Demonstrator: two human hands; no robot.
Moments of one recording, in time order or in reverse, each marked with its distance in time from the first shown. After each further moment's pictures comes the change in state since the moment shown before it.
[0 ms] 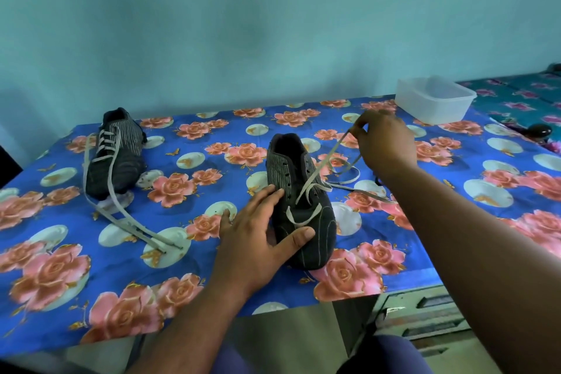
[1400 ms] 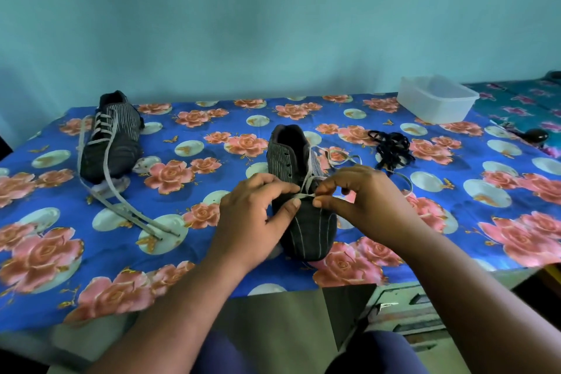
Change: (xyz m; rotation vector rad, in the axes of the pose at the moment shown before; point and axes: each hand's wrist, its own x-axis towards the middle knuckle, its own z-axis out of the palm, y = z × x) left_hand 0.015 0.004 -0.006 -0.136 0.169 0.143; right_hand -0.112 -0.015 -0.022 0.394 -0.299 -0.480
